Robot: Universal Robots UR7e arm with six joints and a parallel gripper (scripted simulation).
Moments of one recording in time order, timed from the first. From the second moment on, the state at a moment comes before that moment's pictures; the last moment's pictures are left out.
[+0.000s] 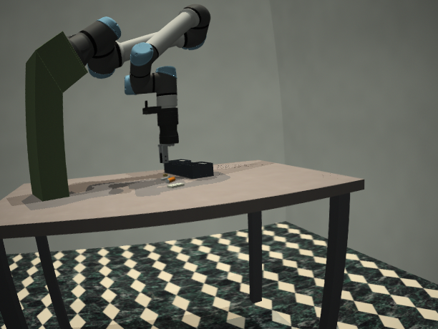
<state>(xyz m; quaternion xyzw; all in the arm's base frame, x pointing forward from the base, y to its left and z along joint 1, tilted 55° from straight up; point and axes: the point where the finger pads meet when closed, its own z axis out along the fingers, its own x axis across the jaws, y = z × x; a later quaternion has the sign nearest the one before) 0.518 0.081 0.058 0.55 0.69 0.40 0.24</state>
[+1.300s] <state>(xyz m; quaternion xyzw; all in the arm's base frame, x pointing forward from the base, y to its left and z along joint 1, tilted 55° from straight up) 0.508 0.077 0.065 0.55 0.69 0.40 0.24</state>
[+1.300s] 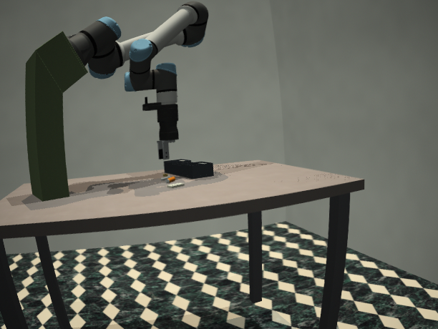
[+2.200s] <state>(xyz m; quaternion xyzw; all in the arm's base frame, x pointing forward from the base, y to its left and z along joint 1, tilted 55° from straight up) 0.529 0.085 0.049 0.55 0.69 0.40 0.24</state>
